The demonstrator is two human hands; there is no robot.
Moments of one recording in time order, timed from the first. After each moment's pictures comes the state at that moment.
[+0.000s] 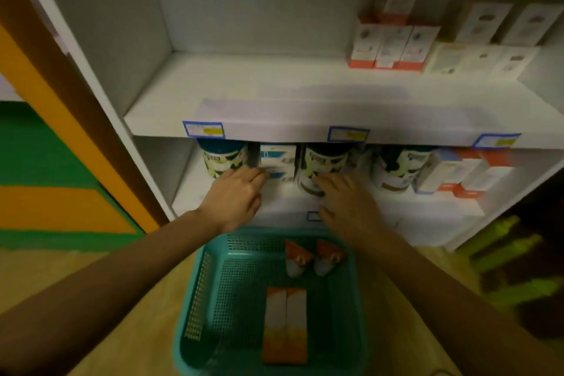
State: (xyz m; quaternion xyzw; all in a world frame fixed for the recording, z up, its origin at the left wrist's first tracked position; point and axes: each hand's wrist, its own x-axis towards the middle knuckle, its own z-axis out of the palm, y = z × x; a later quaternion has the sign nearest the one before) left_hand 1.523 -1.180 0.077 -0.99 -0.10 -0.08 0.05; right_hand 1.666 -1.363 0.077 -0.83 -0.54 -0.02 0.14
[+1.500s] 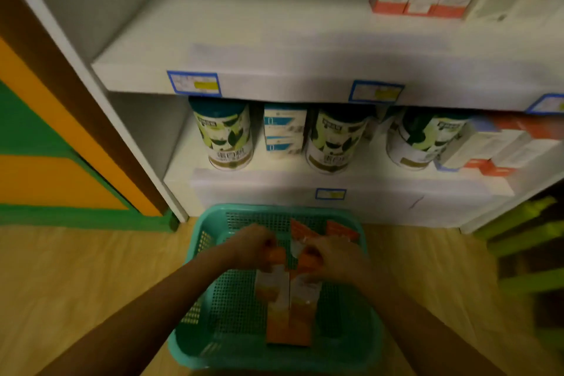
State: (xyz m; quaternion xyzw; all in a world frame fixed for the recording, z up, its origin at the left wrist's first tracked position) left_hand 1.516 -1.217 -0.055 -0.93 -0.15 0.25 -0.23; right_hand 1.629 -1.369 -0.041 -0.81 -0.48 0.34 0.02
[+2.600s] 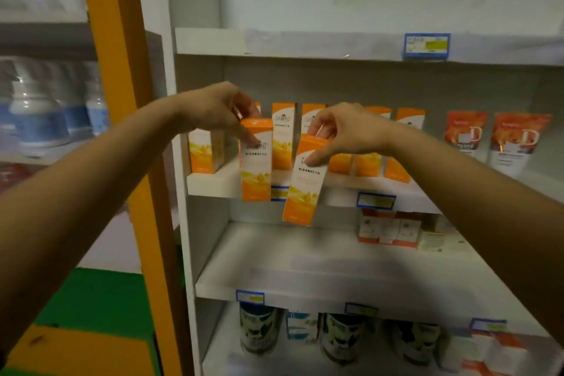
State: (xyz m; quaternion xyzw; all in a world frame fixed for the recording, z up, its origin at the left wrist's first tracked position) left_hand 1.475 -1.147 0.536 -0.94 -0.22 -0.15 -0.22; right_hand 1.638 -1.290 0.518 -0.78 -0.59 -0.01 0.20
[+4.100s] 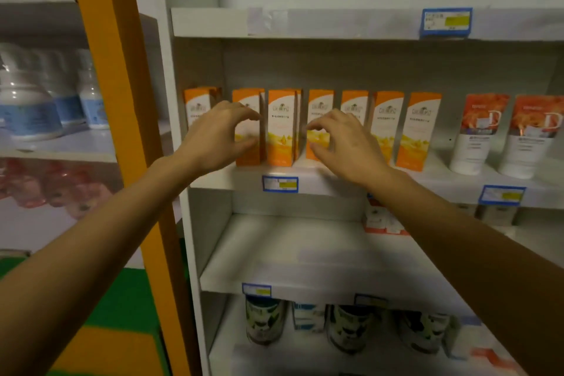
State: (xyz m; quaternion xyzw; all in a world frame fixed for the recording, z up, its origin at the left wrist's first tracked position) left_hand 1.485 -1.115 0.465 -0.91 -0.19 -0.36 0.04; right_hand 1.648 -1.254 0.453 -0.76 -0.55 -0.24 0.25
